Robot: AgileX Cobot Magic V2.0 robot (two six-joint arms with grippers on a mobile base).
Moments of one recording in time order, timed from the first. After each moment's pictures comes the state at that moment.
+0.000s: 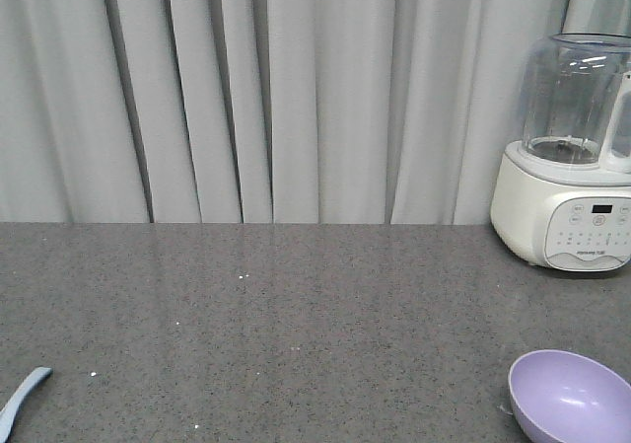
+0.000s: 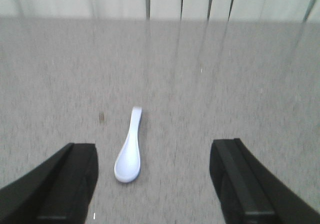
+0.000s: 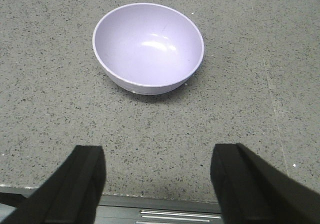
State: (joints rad) left arm -0.02 0.53 -0.66 -0.02 0.54 -0.02; right arm 0.01 0.61 -0.66 -0.09 0.82 -0.02
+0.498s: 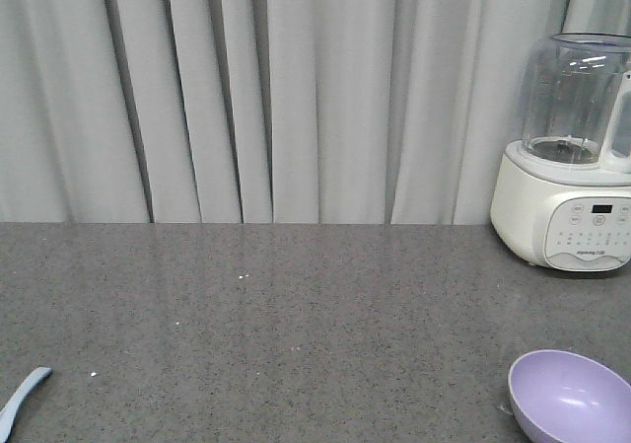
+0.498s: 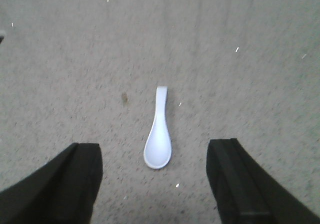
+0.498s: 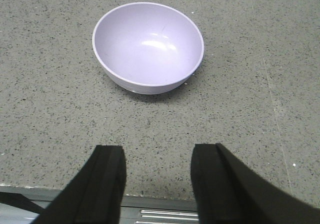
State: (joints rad) left arm -0.02 0.85 -0.86 0.13 0.74 -0.02; right arm 0.01 0.61 -0.66 -0.09 0.82 -0.02
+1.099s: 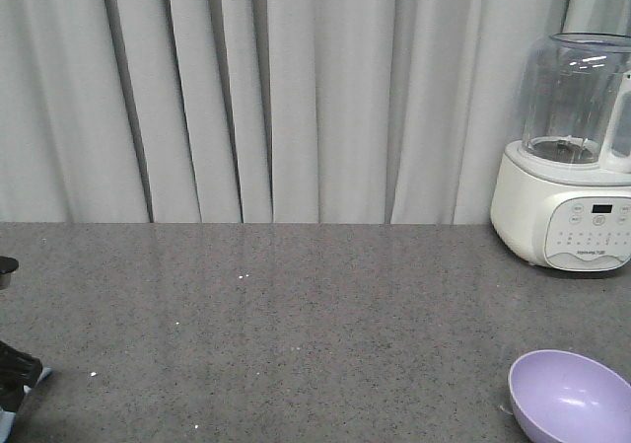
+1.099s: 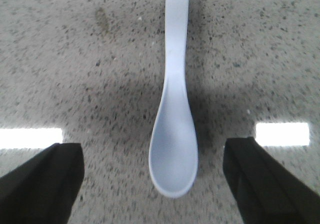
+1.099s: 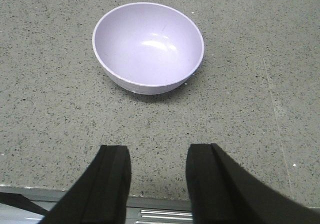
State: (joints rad) left arm -0.02 1.64 -1.33 0.16 1.03 0.01; right arm 0.01 0.61 -0.66 -0.09 0.82 -0.02
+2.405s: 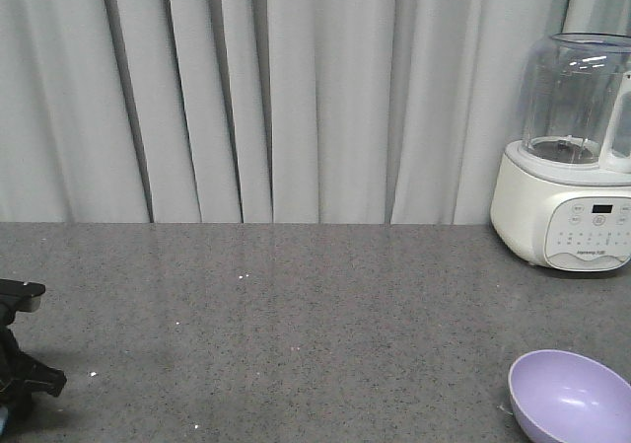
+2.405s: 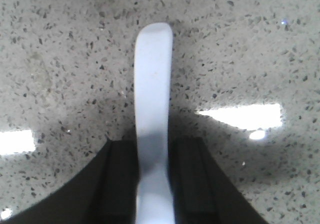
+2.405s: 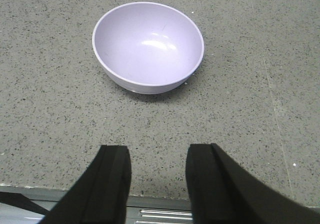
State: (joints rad) left arm 0.05 1.85 -1.39 -0.01 0.93 0.19; right arm 0.01 0.61 -0.66 -0.09 0.82 -0.02
